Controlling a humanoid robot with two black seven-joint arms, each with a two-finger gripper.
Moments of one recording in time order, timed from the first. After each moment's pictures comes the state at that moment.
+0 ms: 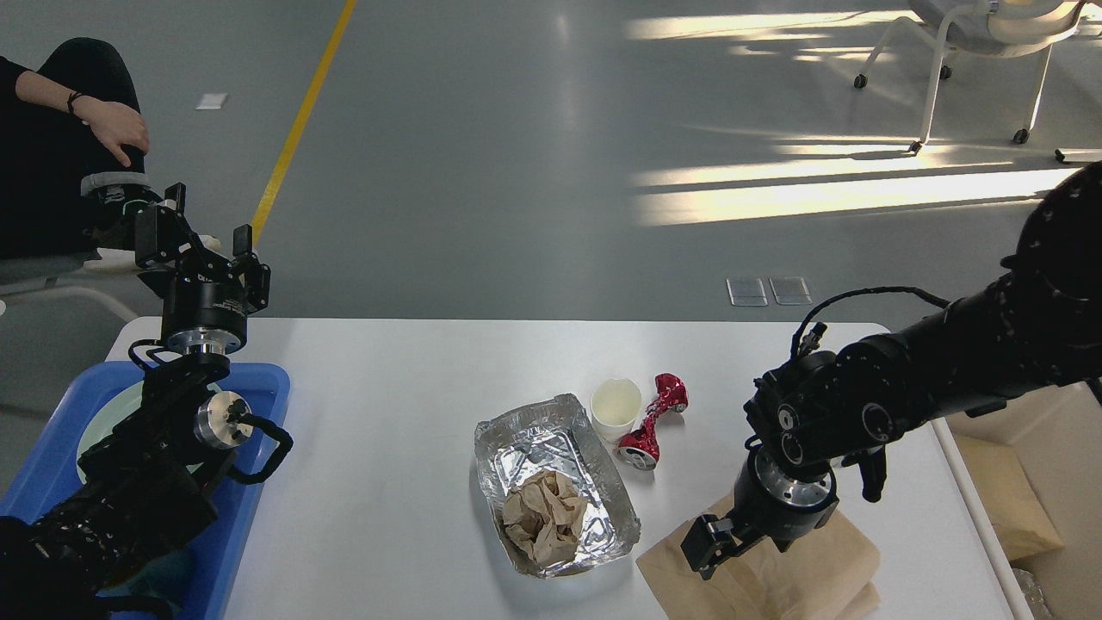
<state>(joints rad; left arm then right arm) -0.71 0.20 -0.81 -0.41 0.14 -0.16 -0.78 1.64 -0.08 -1.11 1.44 -0.36 0.40 -0.04</state>
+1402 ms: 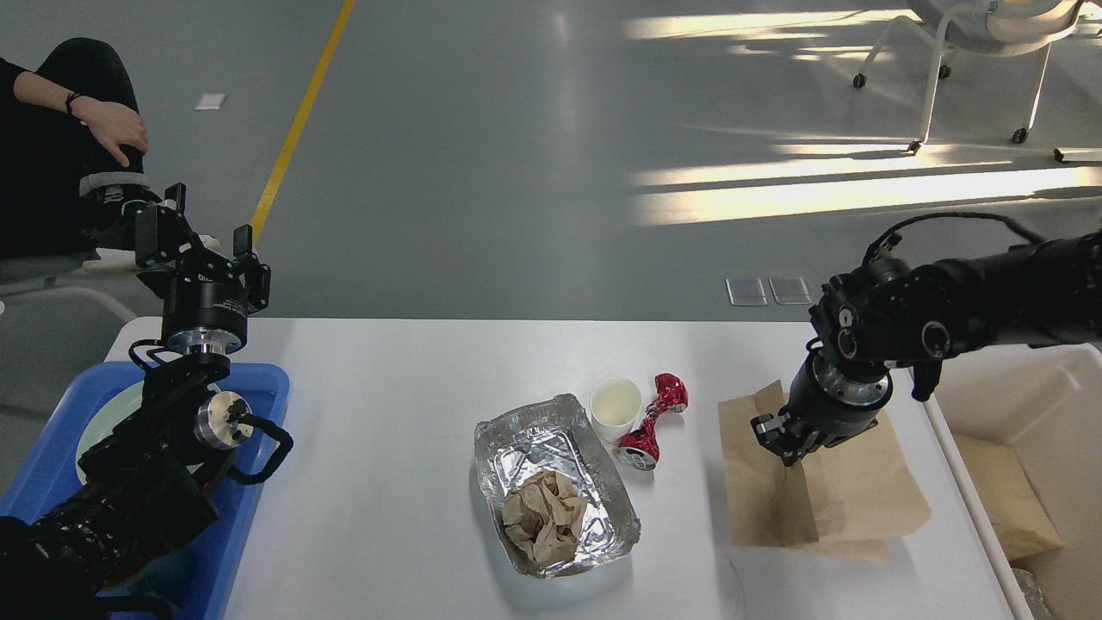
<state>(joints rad) -0.71 0.20 -0.81 -0.41 0.14 -0.16 -0.78 1.69 -0.25 -1.11 1.19 -0.40 0.58 -0.05</state>
